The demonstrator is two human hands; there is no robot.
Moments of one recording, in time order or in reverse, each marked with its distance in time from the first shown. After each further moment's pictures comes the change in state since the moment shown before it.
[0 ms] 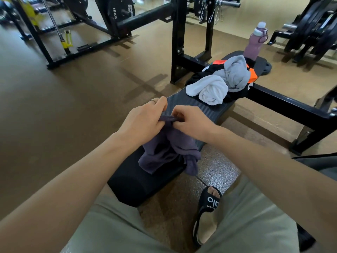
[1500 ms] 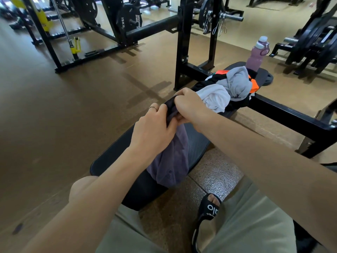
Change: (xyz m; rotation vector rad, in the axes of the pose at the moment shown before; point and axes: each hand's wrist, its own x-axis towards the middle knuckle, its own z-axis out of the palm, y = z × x) left_hand -0.016 0.041 -0.008 -0.103 0.191 -0.340; right_hand 0.025 -0.077 -0.025 0.481 0.128 0.439
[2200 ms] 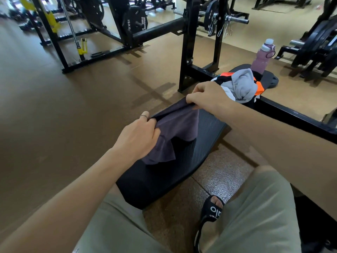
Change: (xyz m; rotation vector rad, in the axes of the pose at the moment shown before) left_hand -0.009 -0.057 -0.013 0.320 -0.188 0.108; right_hand -0.002 -0.009 -0.041 -0.357 0.087 -0.199
